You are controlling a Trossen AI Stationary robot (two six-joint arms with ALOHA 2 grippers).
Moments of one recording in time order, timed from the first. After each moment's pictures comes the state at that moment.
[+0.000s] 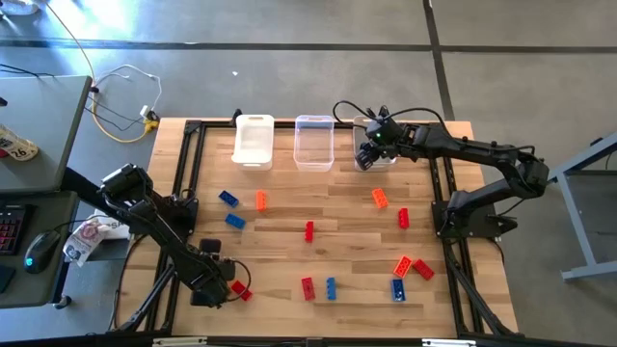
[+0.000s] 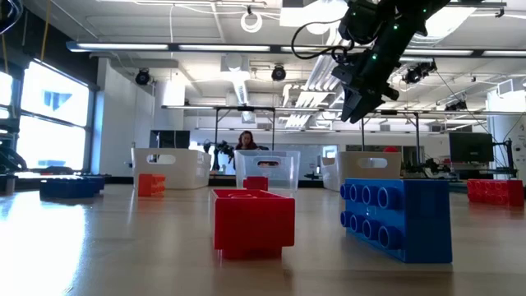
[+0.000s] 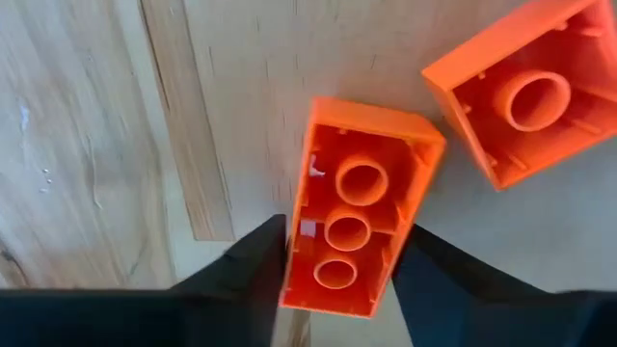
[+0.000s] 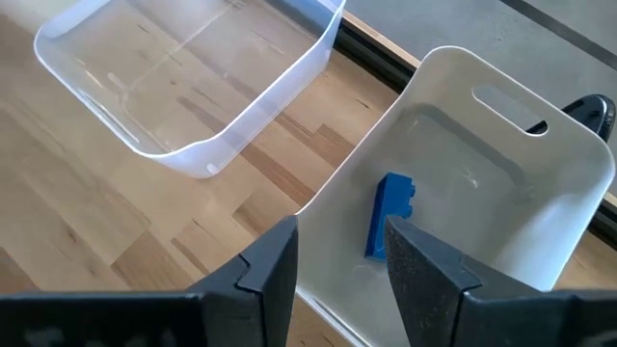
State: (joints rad) left arm -0.76 1.64 0.84 -0.88 0.09 -0.84; right arm -0.47 1.34 1.00 -0.59 0.24 0.31
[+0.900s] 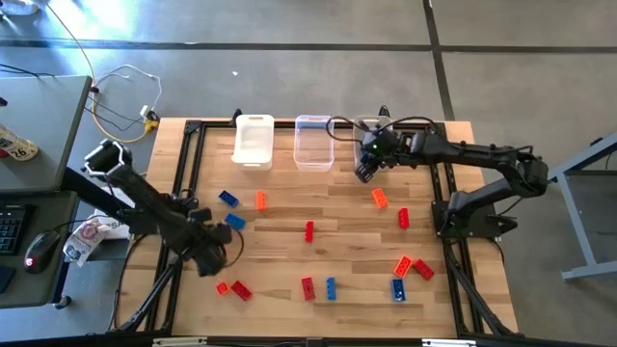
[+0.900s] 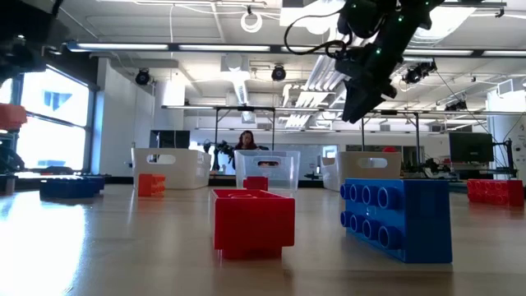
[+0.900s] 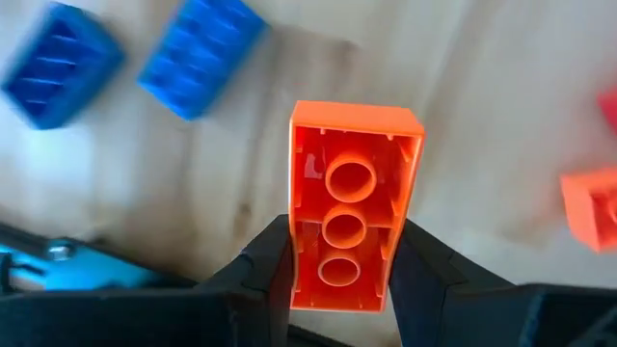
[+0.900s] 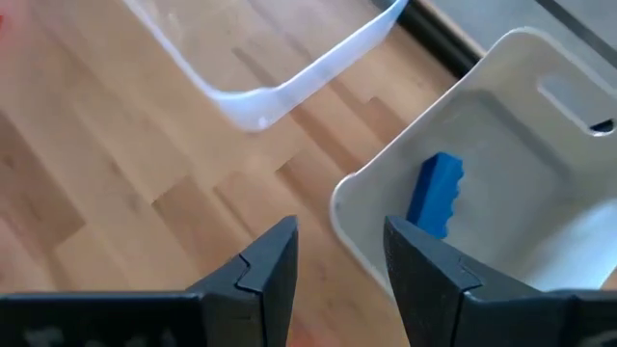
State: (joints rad) left arm -0.58 1.30 0.84 -1.18 -0.16 -0.99; right arm -0.36 1.34 1.00 -0.64 0.23 0.27
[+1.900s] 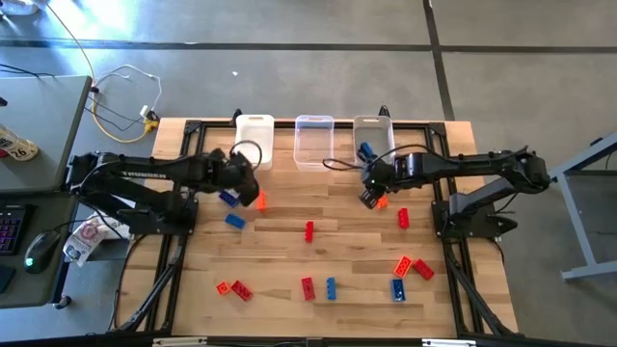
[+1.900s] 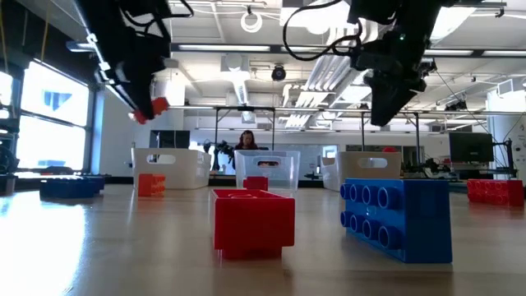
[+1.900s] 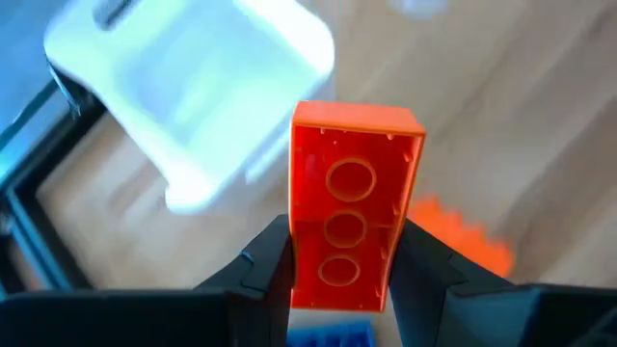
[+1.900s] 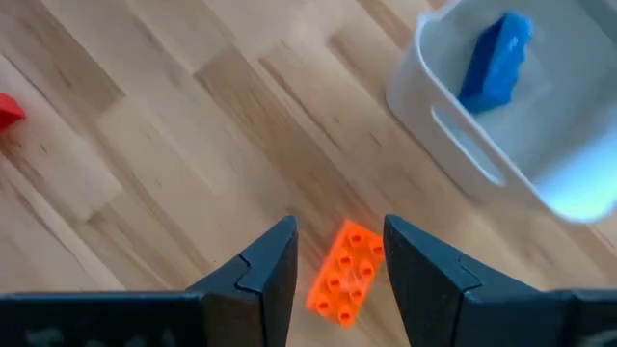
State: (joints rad) left arm 0.22 1.16 0.84 -0.89 -0.51 -0.51; right arm -0.10 1.34 1.00 -0.90 0.30 0.58
